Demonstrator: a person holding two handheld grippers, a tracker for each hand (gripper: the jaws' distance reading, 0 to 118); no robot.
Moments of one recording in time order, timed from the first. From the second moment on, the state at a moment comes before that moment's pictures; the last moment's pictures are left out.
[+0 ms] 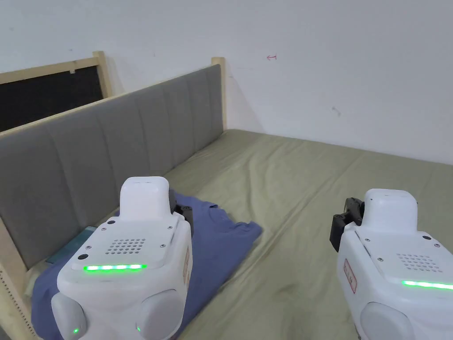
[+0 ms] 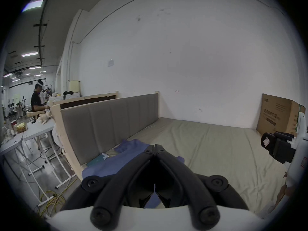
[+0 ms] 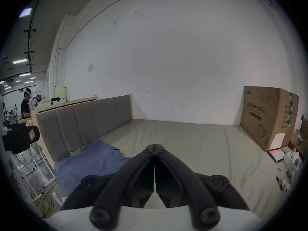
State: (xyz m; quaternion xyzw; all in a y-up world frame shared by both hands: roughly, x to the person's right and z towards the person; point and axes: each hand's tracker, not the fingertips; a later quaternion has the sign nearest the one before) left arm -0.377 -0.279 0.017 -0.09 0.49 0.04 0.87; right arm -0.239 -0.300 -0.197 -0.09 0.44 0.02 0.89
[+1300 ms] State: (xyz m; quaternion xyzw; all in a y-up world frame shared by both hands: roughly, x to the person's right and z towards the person) left arm -0.654 -0.514 -0.123 -0.45 0.43 0.26 0.74; right arm -0.306 -0.402 -0.261 -0.24 0.41 0.12 0.87
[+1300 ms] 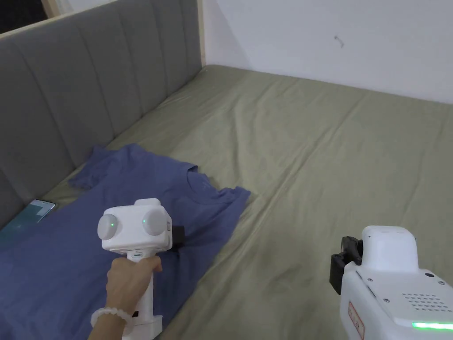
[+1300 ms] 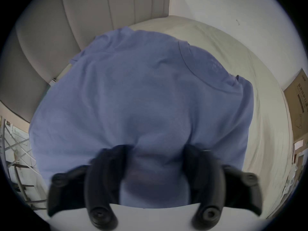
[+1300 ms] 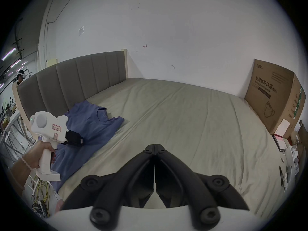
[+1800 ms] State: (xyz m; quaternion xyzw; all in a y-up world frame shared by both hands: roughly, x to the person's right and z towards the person) left arm -0.620 -0.435 -0.129 -0.37 0.36 0.32 0.80; right arm -0.259 -0.376 -0.271 -0.23 0.37 0.08 0.89
